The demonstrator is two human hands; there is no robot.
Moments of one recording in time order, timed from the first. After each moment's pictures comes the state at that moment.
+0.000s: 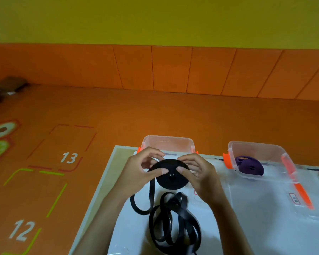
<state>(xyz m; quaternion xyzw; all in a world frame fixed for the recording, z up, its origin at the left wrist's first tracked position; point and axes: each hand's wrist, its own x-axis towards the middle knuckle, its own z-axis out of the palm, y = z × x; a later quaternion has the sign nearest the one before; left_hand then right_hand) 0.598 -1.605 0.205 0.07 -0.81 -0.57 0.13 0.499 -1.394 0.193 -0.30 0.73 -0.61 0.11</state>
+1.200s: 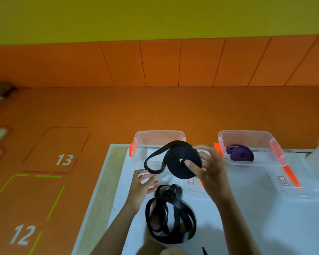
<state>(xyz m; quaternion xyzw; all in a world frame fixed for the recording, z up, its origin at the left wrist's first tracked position) 0.598 -1.569 0.078 0.34 -0.59 -0.73 0.05 0.498 -1.348 0.183 -0.19 0.71 -0.67 0.05</state>
